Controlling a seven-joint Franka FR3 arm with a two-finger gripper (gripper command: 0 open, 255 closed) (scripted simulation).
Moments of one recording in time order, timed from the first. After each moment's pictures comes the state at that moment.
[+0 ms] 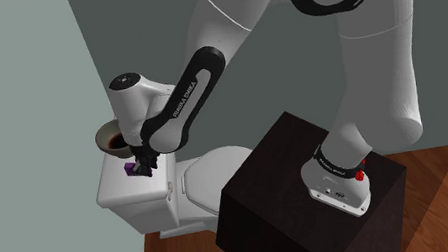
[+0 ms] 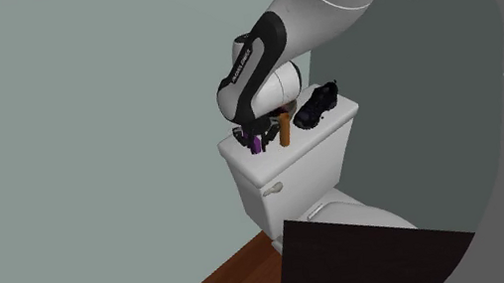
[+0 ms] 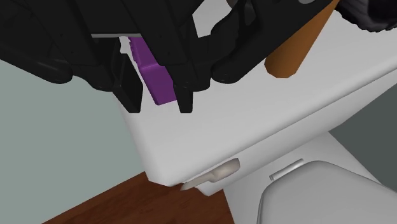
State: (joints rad) arm 0.37 0.54 0.23 -2.08 -0.18 2.61 0.39
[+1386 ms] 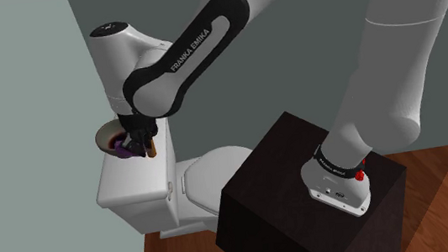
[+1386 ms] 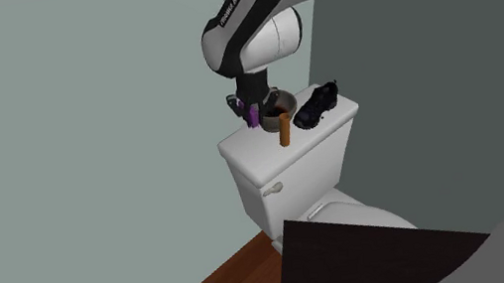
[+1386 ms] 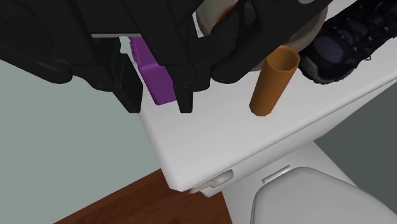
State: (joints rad) arm 0.33 0.31 0.29 -2.09 -0.09 2.39 0.33
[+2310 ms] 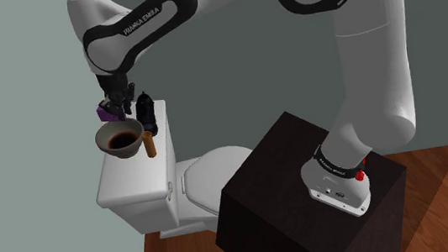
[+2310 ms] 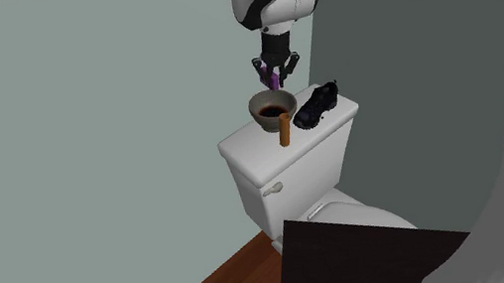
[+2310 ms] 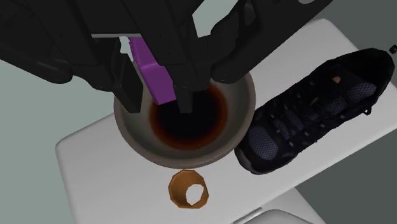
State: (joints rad) arm 0.24 0.58 0.22 -1.60 -0.11 2.17 0.15
